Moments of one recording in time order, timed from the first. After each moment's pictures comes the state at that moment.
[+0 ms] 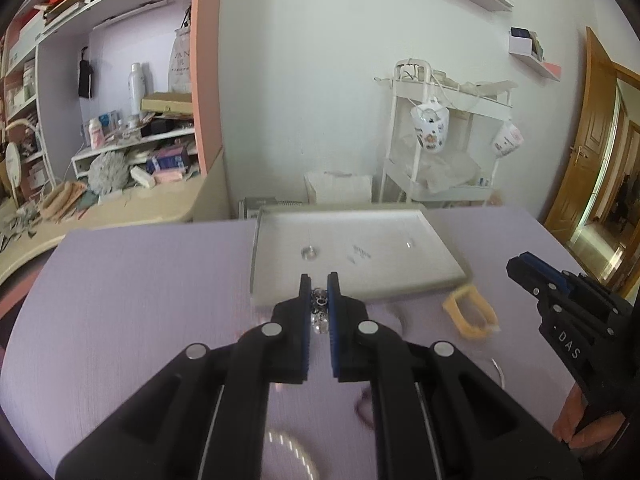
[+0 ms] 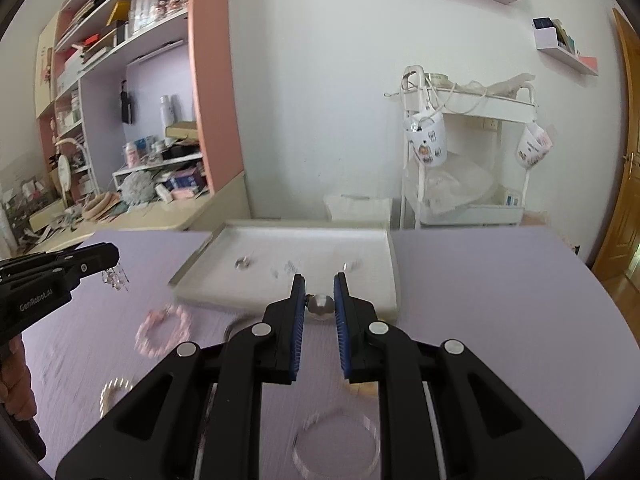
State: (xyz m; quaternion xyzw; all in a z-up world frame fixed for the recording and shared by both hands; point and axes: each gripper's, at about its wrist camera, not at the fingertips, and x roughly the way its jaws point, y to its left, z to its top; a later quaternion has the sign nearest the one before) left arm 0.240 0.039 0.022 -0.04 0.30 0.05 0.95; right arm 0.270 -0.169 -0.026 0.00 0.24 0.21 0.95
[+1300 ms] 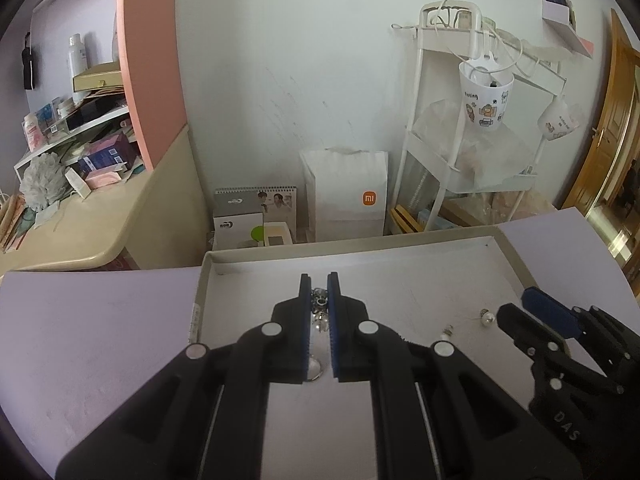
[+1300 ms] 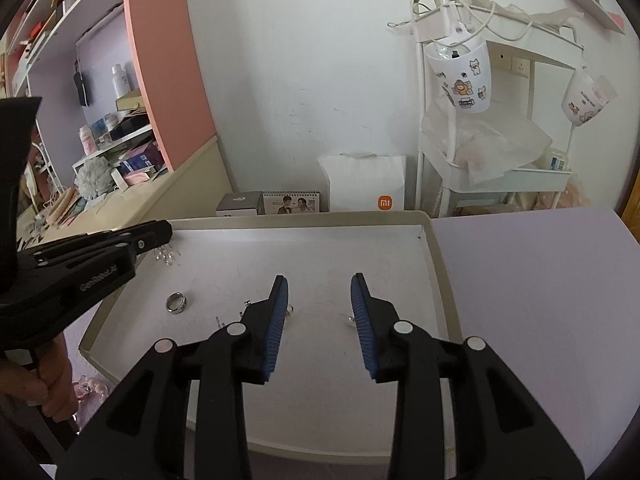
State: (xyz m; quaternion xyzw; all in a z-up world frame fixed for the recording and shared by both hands) left arm 0.453 0.068 -0.053 -0.03 0.37 0.04 0.93; right arm 0.423 -0.121 -0.082 0.01 0.33 0.21 0.92
